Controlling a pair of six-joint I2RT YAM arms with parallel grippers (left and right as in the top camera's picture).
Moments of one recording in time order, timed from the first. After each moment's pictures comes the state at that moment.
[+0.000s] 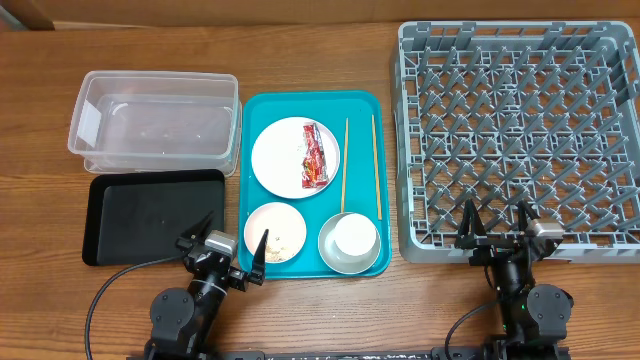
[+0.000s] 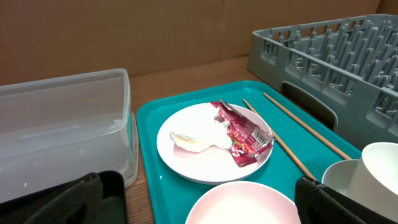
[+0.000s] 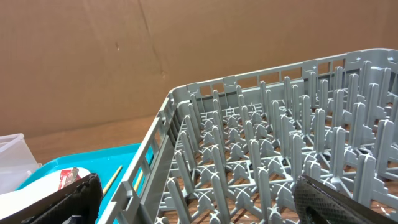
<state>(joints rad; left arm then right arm) -0.16 0.02 0.07 -0.22 0.17 0.06 -0.01 0.01 0.02 -0.03 -0.07 0.23</state>
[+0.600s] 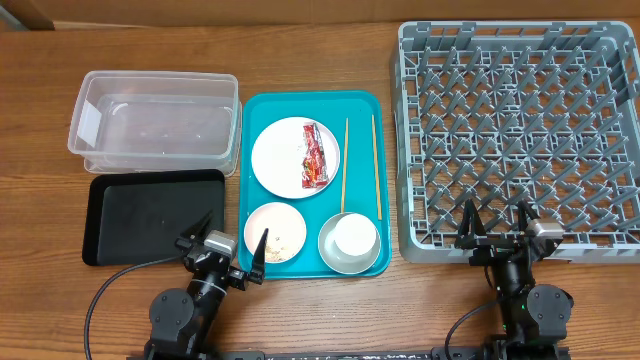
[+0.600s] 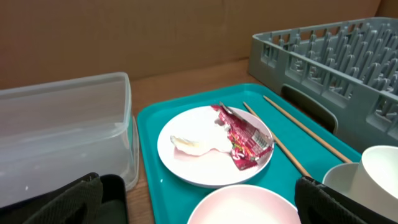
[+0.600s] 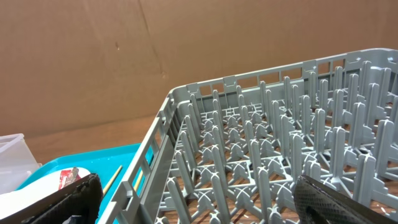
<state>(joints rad) -0.16 0.02 0.07 -0.20 0.17 0.06 -0.01 0.01 0.02 -0.03 -0.07 0.23</state>
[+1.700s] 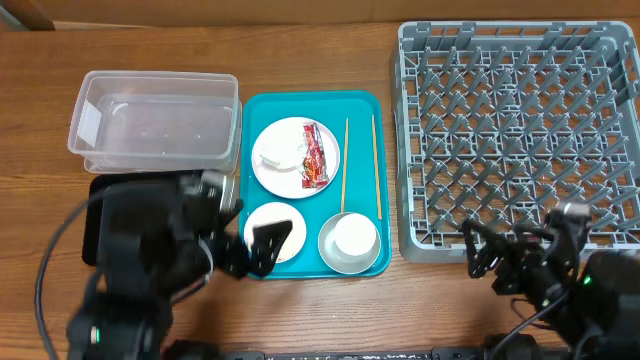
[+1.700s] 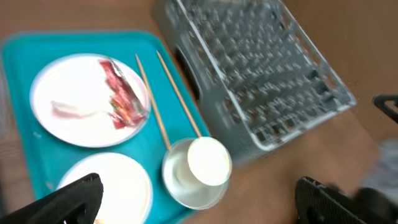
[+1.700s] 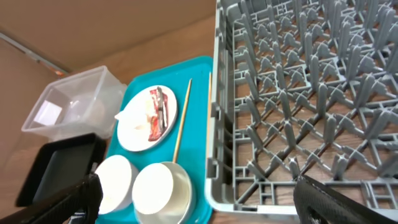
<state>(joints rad) -0.16 0.77 0.99 -0.87 0.56 -0.19 -0.01 0.50 0.95 -1.01 -0.33 0.33</state>
